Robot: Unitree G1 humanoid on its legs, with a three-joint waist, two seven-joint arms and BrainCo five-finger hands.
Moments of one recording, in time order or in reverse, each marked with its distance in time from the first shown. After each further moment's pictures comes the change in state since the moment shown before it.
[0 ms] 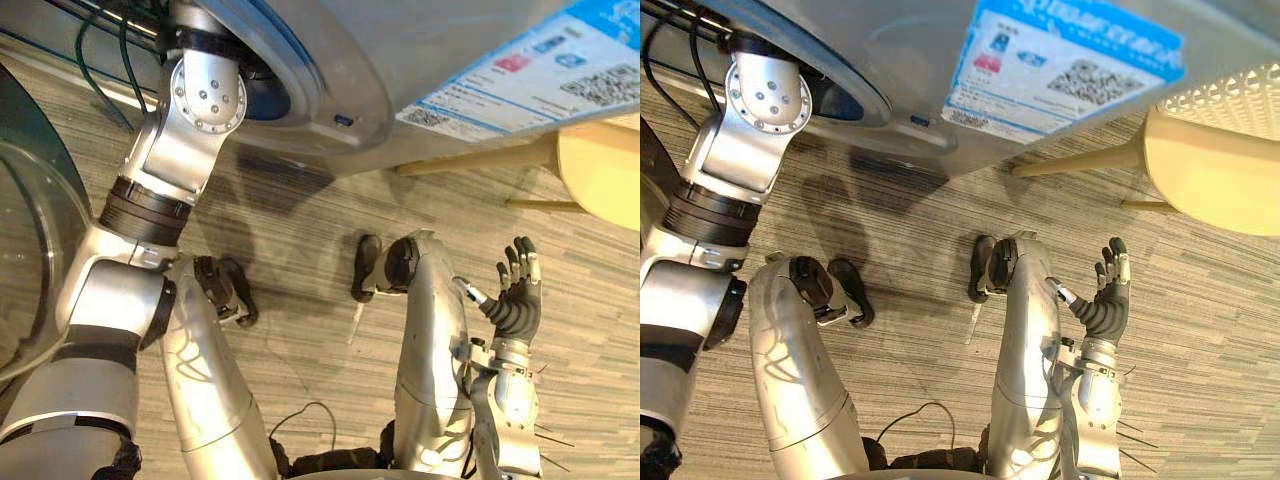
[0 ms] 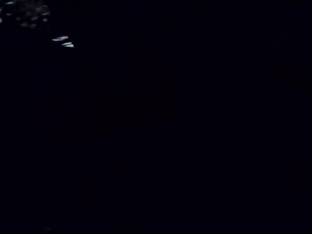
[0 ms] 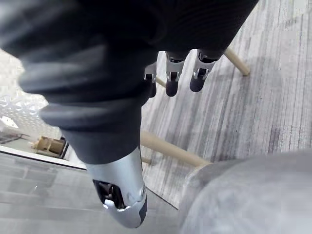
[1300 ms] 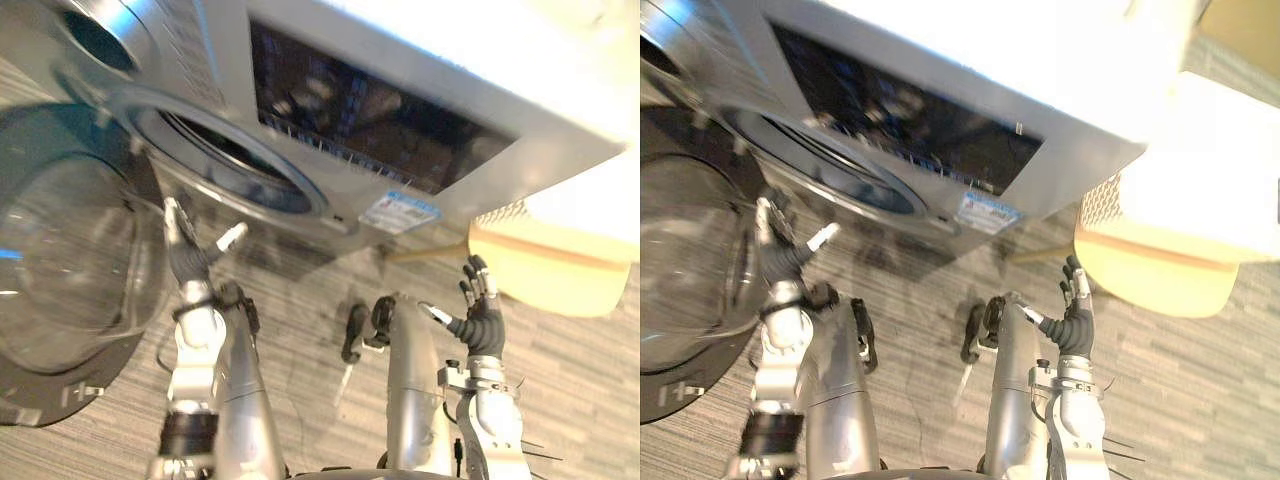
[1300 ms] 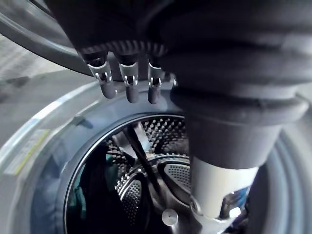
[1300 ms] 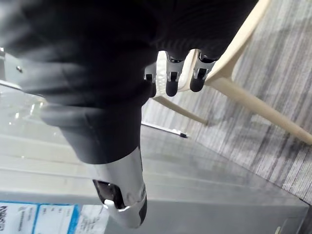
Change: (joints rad) left arm 1.253 -0.528 0.440 -0.348 -0.411 -0.085 -0.160; right arm 0.083 -0.015 0.125 0.022 -0.132 0.079 0.025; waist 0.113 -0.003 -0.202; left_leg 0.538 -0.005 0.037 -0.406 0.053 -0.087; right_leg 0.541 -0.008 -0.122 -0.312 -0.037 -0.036
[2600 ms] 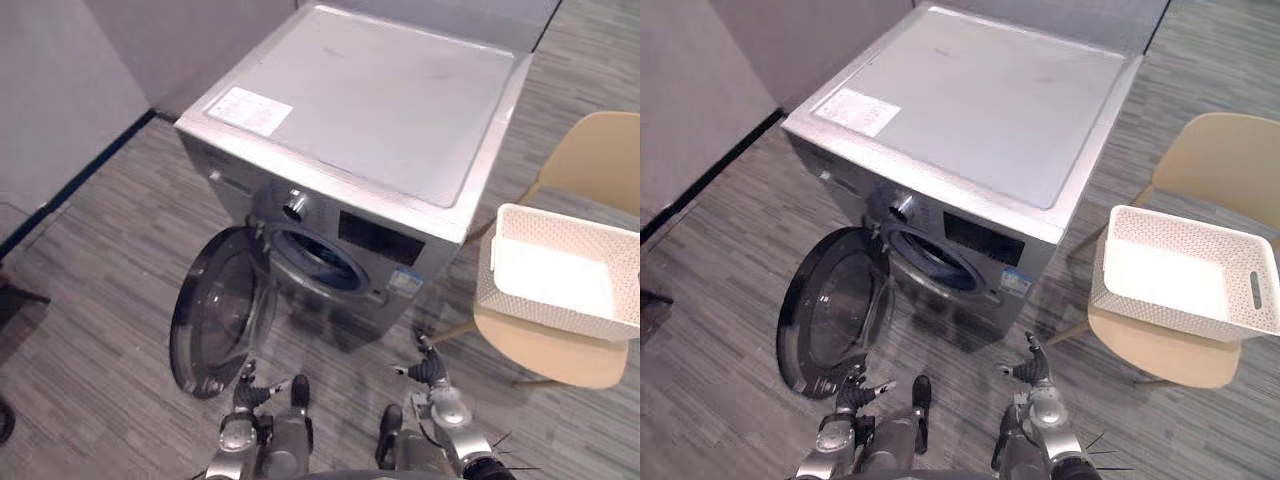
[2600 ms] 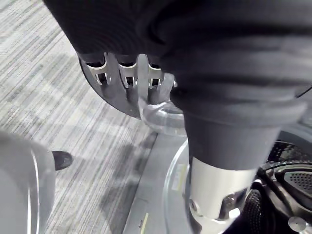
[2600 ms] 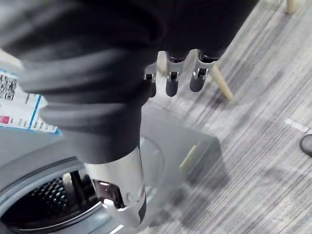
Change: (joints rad) left arm 0.094 -0.030 -0.078 0.827 0.133 0.046 -0.129; right arm -0.316 -0.095 0.065 0.918 -0.028 0.083 -0.030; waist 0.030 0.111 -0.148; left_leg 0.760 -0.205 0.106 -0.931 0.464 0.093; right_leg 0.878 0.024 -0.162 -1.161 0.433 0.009
